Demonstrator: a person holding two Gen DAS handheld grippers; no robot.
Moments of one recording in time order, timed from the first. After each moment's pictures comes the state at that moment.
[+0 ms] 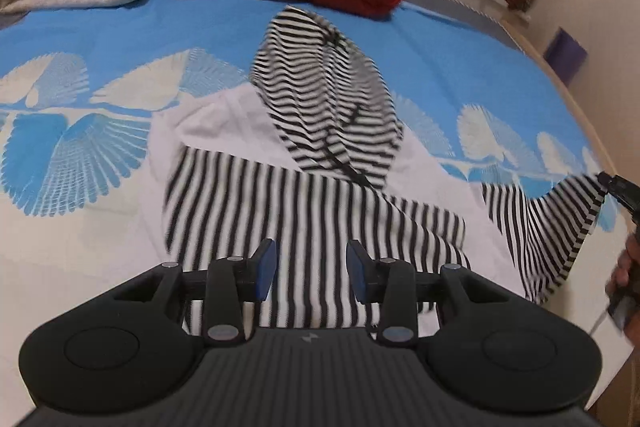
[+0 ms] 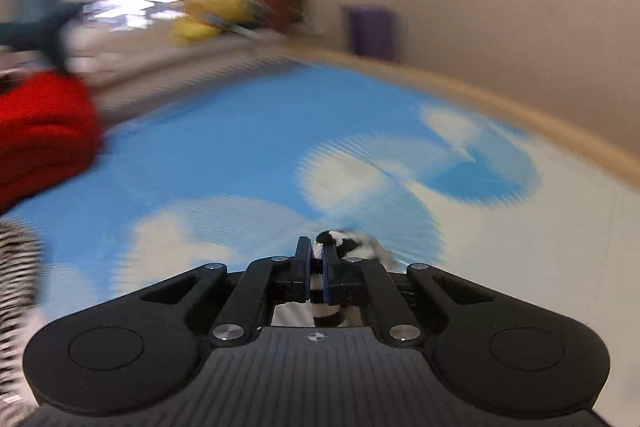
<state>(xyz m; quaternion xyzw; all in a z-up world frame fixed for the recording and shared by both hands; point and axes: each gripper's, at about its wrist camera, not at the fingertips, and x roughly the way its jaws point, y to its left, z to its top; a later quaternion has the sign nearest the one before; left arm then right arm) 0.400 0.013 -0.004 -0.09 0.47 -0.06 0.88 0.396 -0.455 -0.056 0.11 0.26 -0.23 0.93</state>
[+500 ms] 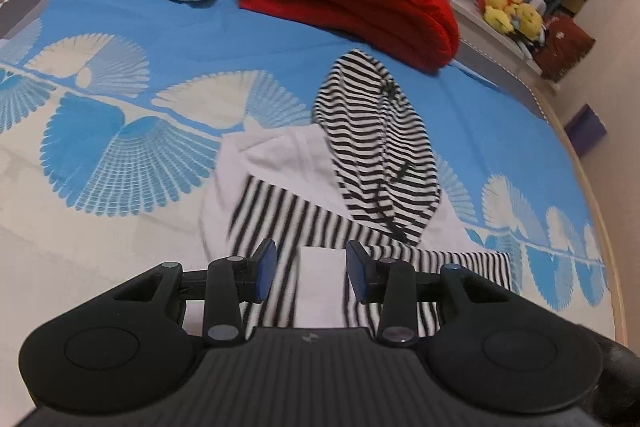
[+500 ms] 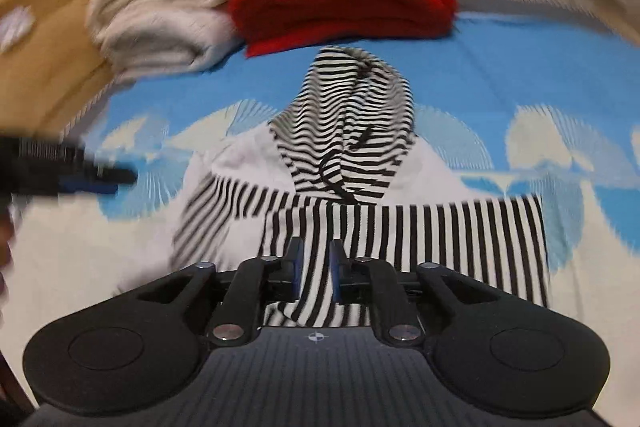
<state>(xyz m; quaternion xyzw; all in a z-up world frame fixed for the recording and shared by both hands) 0.409 0.092 0.018 -0.18 0.45 -0.01 0.87 0.359 -0.242 -0.013 0.09 0.41 0.14 0.90</state>
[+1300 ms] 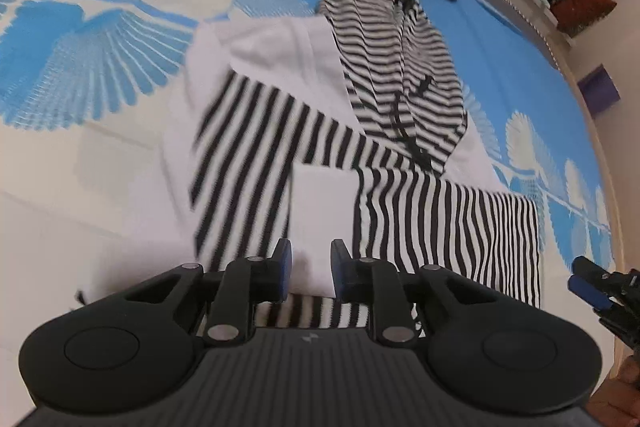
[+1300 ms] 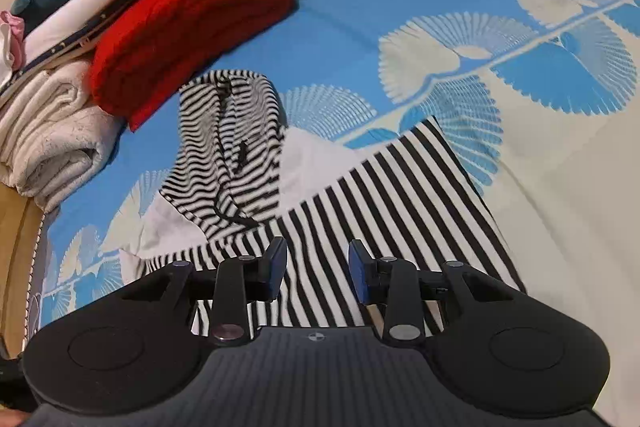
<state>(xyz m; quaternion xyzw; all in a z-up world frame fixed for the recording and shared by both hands) 0.433 0.059 -0.079 -0.19 0.54 -0.03 0.82 0.372 -0.314 -0.048 0.27 0.44 -0.01 0.86</state>
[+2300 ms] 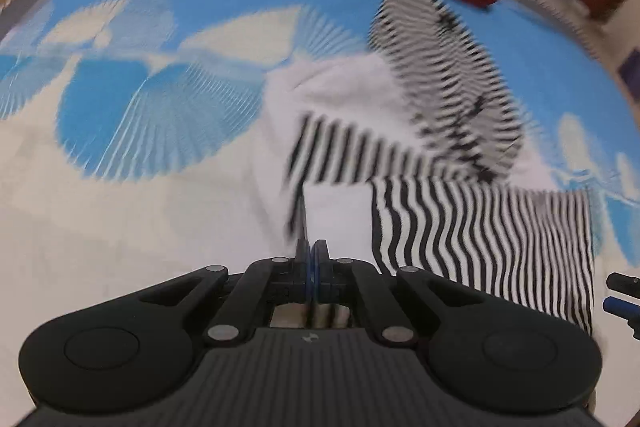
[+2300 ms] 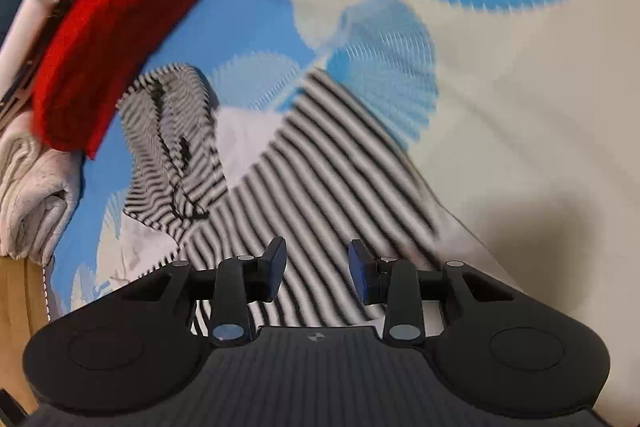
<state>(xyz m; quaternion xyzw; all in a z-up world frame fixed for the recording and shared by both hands) 0.422 0.091 -0.063 -0.10 0.53 0.04 0.84 0.374 -0.349 -0.085 0.38 0.50 -0.08 0.77</state>
